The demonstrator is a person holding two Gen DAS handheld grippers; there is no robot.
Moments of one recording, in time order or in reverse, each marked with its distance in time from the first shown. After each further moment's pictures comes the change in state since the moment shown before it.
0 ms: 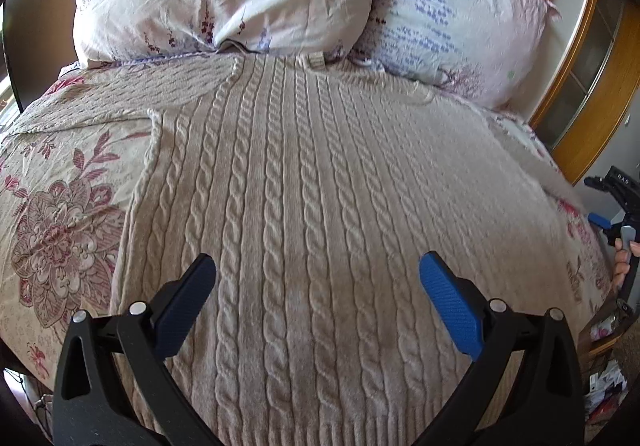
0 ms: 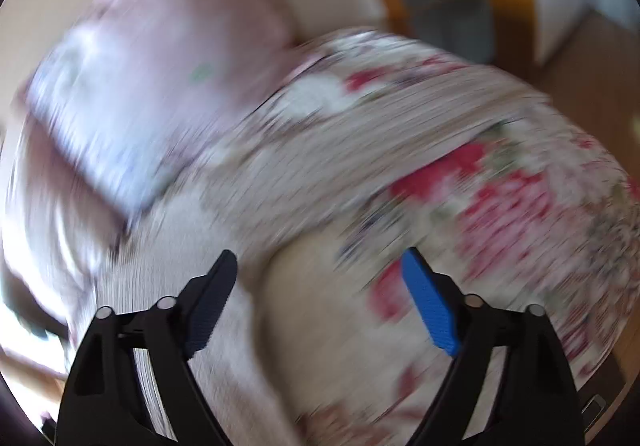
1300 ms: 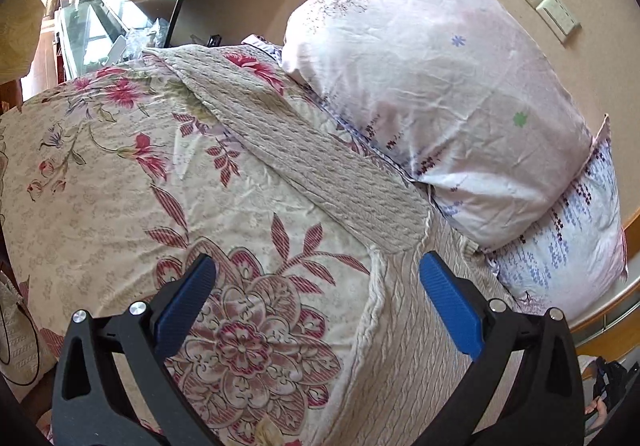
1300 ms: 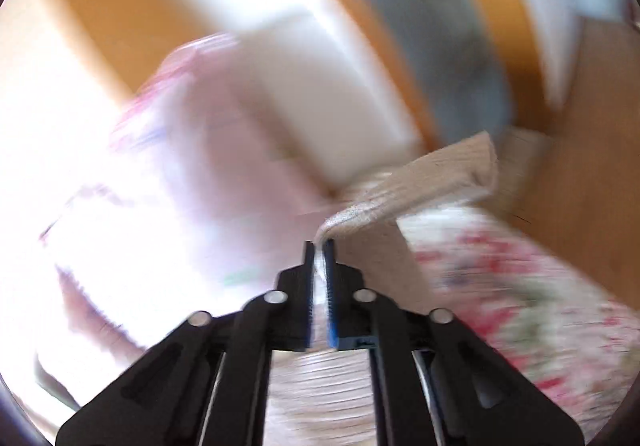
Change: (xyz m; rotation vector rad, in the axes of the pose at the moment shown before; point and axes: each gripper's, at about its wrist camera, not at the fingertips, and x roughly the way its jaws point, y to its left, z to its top) left arm -0.050 0.199 0.047 -0.663 -0.218 0.155; right arm -0.012 0.132 0.080 -0.187 -0.255 0.286
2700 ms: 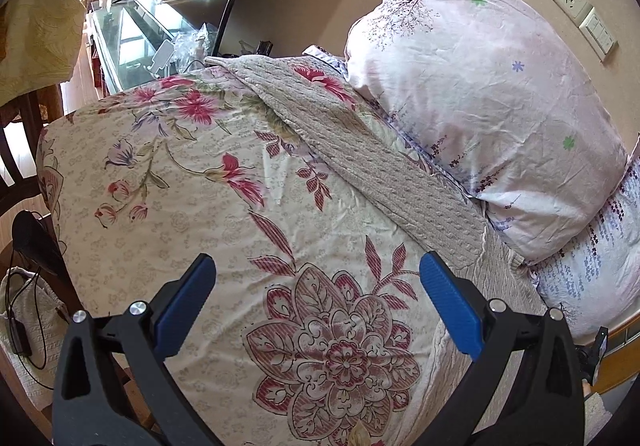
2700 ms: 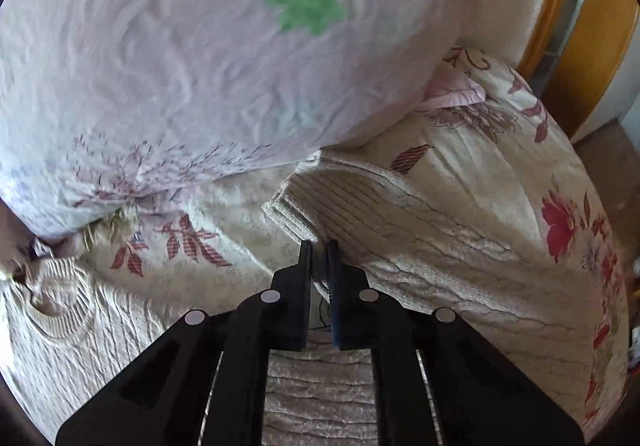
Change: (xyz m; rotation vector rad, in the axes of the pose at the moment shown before) left arm -0.016 0.047 0.016 -0.017 0.001 0.136; right arm 0.219 0.006 -0.088 -0.330 0.478 -0.394
